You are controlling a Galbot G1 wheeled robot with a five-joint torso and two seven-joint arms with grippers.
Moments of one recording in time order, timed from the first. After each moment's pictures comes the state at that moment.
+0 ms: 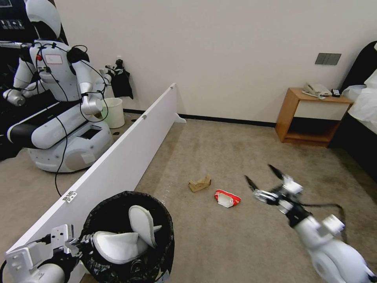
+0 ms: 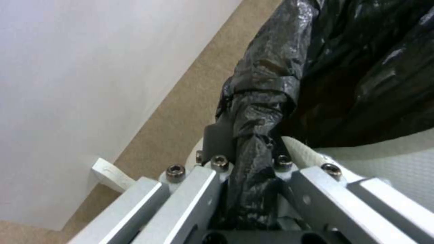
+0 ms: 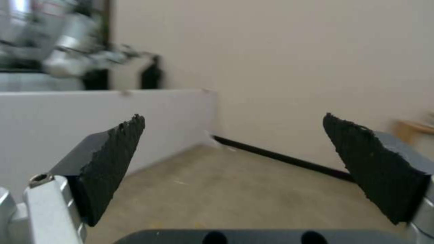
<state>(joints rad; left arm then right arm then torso) 1.74 -1.17 -0.87 -2.50 -1.06 0.74 -0.52 -1.53 1.00 0.71 2.04 0.48 0.20 -0.13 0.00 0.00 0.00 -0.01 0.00</state>
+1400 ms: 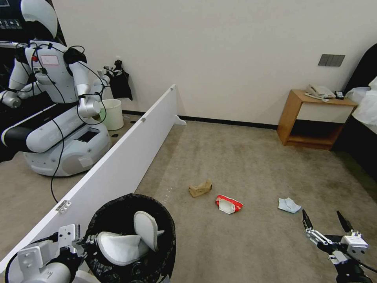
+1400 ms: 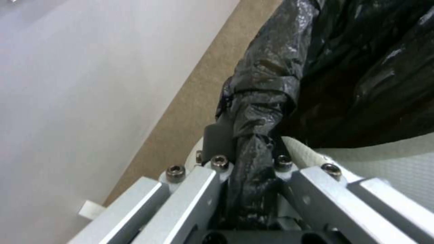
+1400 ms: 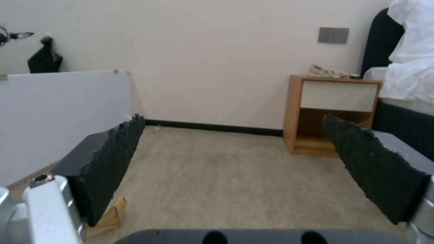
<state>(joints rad) 1.73 -1.15 -0.83 -2.48 -0.96 0.74 -0.48 -1.68 1.44 0.98 2.02 0.36 0.25 -0.27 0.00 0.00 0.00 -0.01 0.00</state>
